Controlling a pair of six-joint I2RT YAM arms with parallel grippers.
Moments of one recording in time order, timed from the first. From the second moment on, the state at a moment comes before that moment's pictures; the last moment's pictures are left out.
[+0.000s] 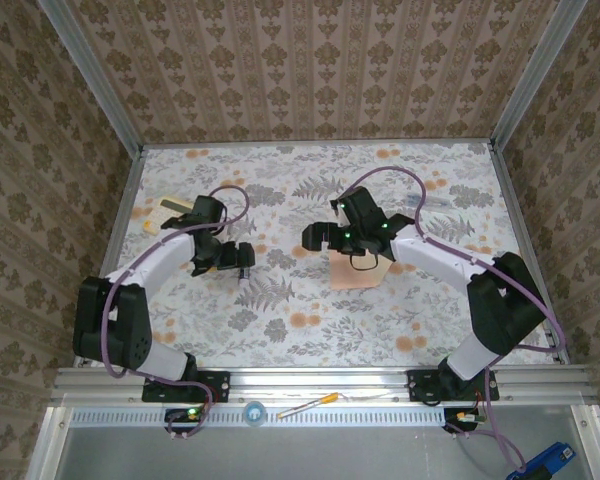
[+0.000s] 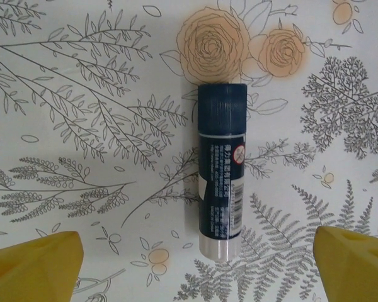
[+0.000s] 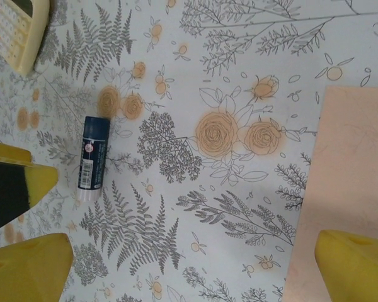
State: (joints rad) left arm -0.30 1.47 0.95 -0.76 0.15 -0.30; right arm 0.57 1.59 1.09 -0.35 -0.24 0.62
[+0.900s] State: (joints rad) left arm -0.40 1.65 0.98 -0.68 0.00 -0.30; right arm 0.59 1.60 1.14 -0.38 -0.25 0.60
